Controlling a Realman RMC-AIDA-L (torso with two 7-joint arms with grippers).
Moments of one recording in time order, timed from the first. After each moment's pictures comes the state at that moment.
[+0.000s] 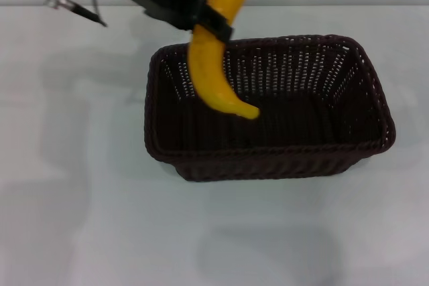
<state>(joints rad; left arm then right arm) -1.08 -2.00 0.89 0.83 -0.71 -1.57 0.56 0.42 2.01 -0.43 -0.51 1.73 1.06 -2.35</state>
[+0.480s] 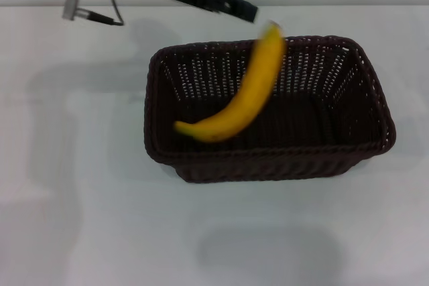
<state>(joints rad) -0.96 -2.04 0.88 0.87 -0.90 -1.44 0.81 0.38 2.00 -0.41 -0.54 1.74 1.10 -2.36</state>
